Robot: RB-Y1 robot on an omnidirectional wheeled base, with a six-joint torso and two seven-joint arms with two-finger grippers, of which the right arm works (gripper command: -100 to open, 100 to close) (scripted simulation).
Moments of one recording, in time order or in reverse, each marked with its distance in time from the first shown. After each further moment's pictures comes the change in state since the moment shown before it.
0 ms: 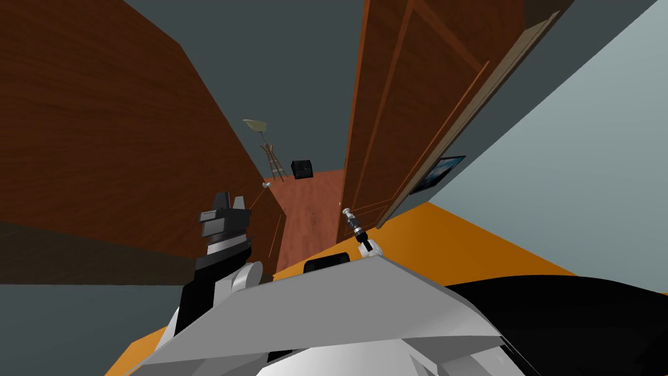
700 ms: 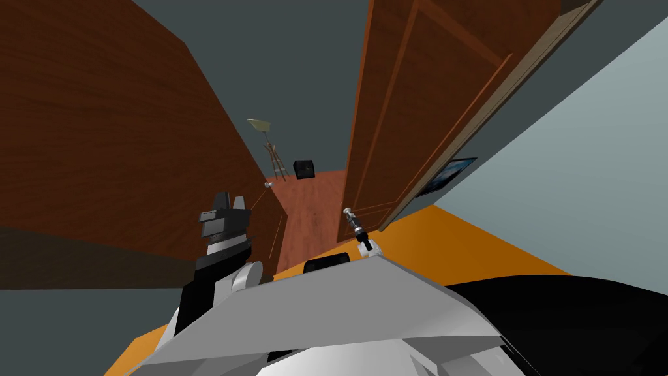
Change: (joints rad) arm -0.004 0.003 0.000 0.001 -0.071 0.000 -0.176
